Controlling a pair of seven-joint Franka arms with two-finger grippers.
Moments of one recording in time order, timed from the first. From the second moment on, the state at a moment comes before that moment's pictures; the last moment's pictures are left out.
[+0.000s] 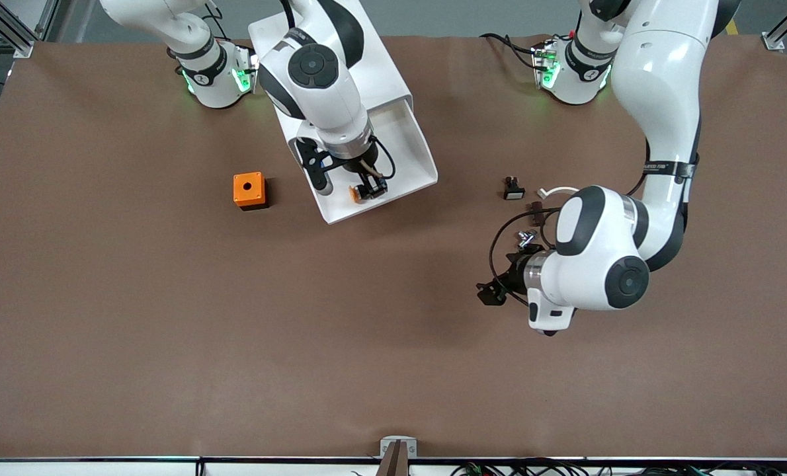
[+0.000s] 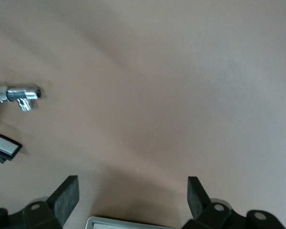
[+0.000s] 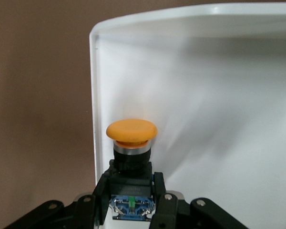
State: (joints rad) left arm -0.35 0.71 -0.04 -1.23 -0.37 1.76 -1.00; right arm 0.45 0.28 0.36 -1.80 0.01 2.21 1.93
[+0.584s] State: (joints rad) left arm -0.42 0.68 -0.05 -1.23 -0.33 1.76 -1.01; right arm 0.35 0.28 0.36 -1.64 0.04 2.01 1.60
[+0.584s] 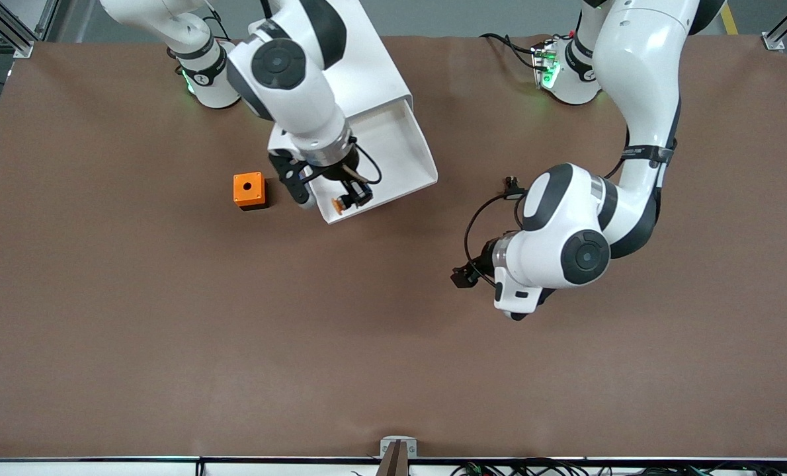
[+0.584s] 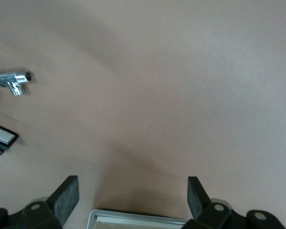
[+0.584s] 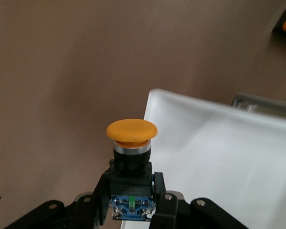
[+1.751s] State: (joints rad) left arm -0.75 0.73 -0.07 -1.27 -0.03 1.89 -1.13; right arm 0.17 0.44 -0.13 -1.59 0.08 1.87 0.19
